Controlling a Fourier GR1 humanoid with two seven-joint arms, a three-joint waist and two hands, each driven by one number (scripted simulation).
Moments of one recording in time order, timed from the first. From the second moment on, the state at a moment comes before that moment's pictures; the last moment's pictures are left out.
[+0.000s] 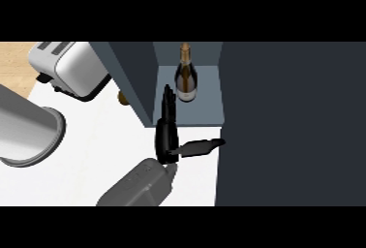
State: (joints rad) left arm -0.54 0.00 -0.71 -0.96 0.87 0.75 -0.82; right arm -0.06 -0.13 0.02 -2.39 -0.29 0.14 0.54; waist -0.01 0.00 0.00
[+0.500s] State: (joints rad) left arm -0.34 0.03 -0.82 -1.30 0.74 0.91 -0.76; right arm -0.07 -0.15 -0.01 -2.39 -0.29 0.14 0.56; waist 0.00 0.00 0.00
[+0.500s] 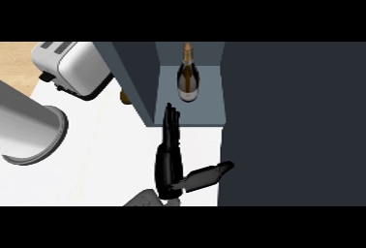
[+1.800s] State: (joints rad) left arm 0.12 0.45 -0.96 -1.99 0.55 0.90 -0.69; right arm 0.00 -0.17 0.04 -2.39 -0.33 0.30 0.57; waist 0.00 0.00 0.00
